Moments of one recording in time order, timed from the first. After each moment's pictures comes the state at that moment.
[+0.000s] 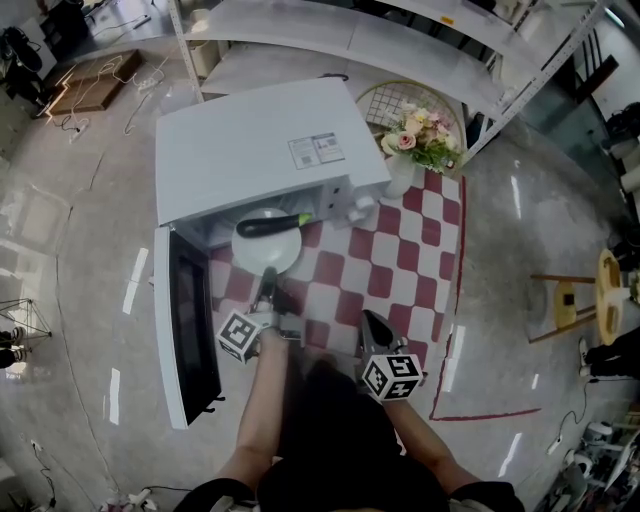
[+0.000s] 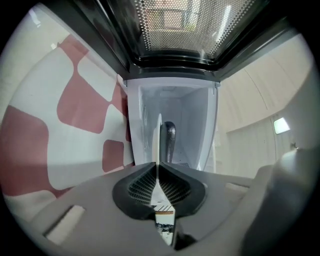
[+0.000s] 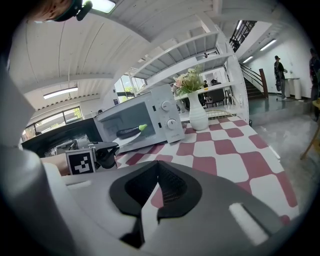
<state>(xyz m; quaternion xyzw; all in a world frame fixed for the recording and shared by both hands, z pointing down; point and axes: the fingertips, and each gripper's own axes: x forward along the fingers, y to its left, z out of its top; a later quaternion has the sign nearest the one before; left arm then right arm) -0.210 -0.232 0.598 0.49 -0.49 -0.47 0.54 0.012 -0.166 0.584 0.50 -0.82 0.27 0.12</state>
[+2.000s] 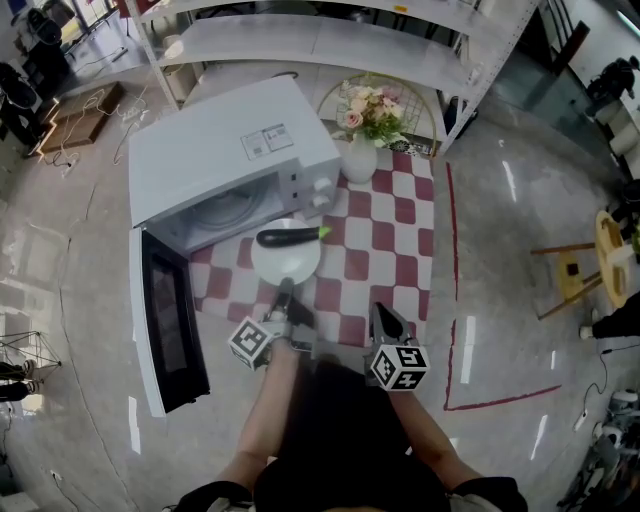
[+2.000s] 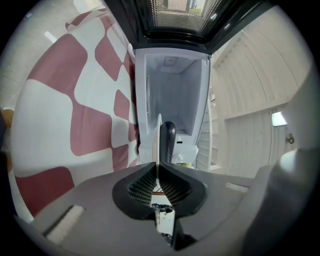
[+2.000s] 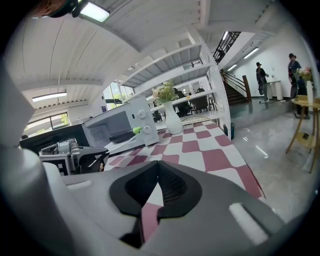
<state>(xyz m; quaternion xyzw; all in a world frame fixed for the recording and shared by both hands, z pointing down) -0.105 -0.195 0.601 0.54 -0.43 -0.42 0.59 0.099 -0.142 0.595 0.56 -0.78 0.26 0.08</state>
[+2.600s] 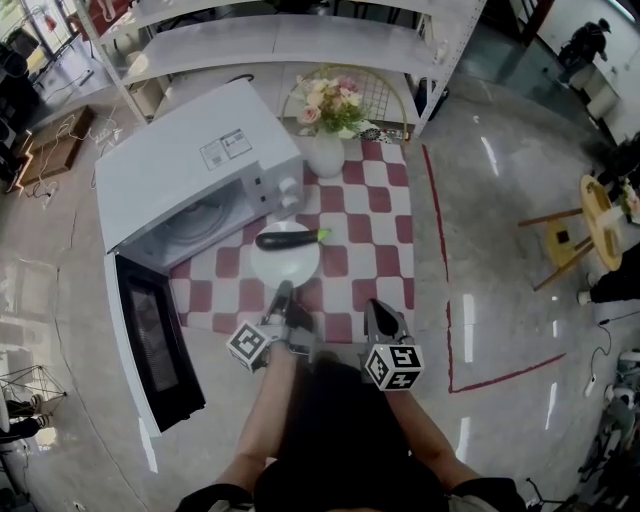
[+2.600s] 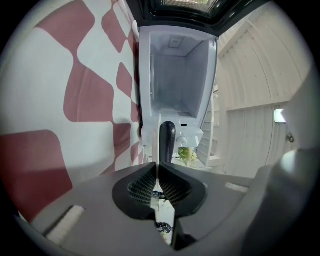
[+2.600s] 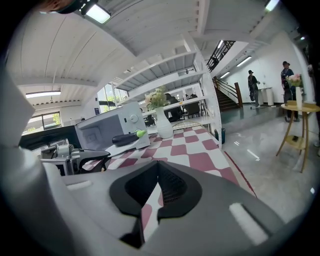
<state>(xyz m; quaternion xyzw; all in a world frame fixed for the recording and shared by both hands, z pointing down) -0.058 -0.199 0.612 0.56 -0.39 -0.39 0.62 0.127 -0.134 0.593 0.61 -0.75 0.24 0.07</state>
